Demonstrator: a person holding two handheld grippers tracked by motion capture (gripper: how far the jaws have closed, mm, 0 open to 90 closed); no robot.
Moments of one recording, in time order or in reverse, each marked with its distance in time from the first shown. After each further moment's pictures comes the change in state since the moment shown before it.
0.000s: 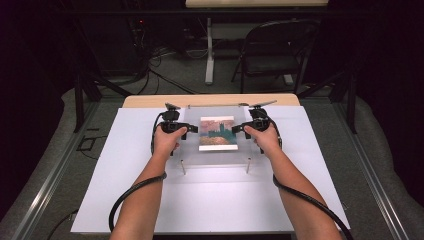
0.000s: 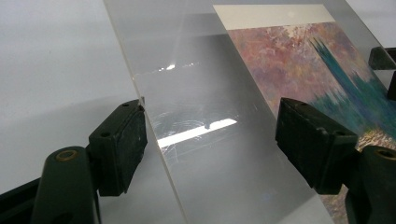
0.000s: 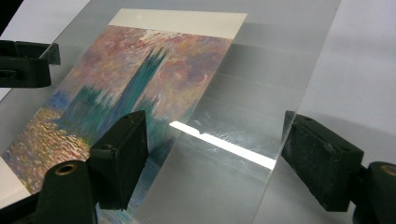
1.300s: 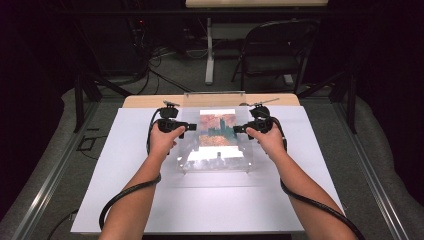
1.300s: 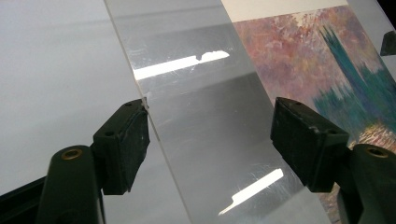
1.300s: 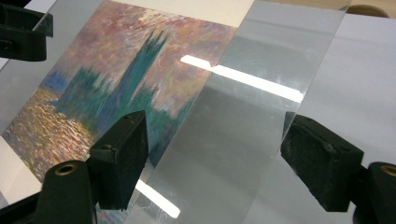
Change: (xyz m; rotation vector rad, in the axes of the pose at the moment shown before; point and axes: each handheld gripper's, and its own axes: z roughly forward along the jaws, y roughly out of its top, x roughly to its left) left arm -0.023 -0.001 -0.035 -0.074 0.032 0.132; right arm 0.026 -0.003 -0.035 -0.071 -0.046 -0.169
